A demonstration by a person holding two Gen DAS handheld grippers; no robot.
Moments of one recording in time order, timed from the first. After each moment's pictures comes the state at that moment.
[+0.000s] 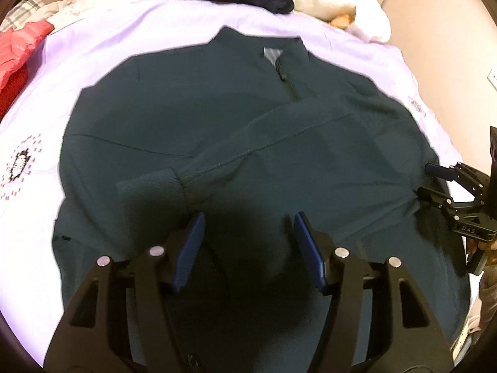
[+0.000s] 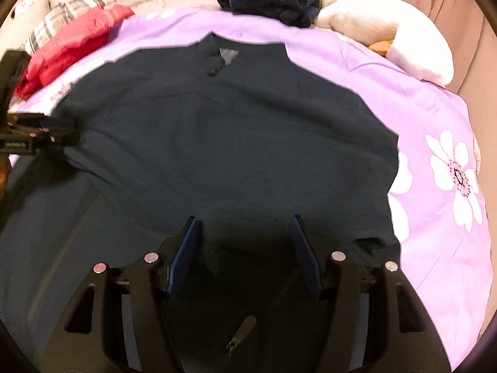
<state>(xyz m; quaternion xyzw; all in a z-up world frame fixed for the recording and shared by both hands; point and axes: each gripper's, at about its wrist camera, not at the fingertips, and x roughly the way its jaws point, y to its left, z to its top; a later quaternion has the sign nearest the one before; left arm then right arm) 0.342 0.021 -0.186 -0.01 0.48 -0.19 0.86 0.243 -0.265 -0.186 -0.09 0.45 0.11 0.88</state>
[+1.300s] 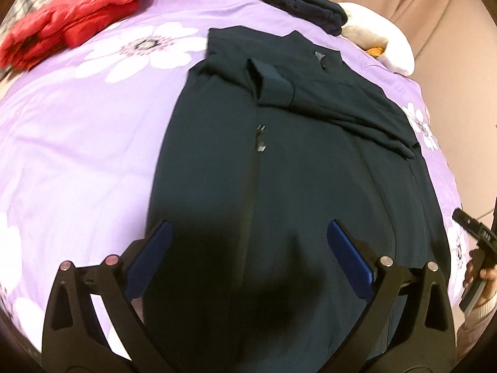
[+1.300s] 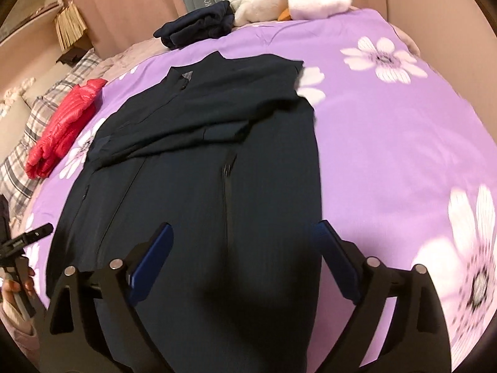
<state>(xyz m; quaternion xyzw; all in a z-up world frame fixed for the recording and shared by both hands) 0.122 0.129 -0.179 -0.12 0.48 -0.08 0.87 0.063 -0.335 -0.162 0.13 0.44 0.04 0.89</state>
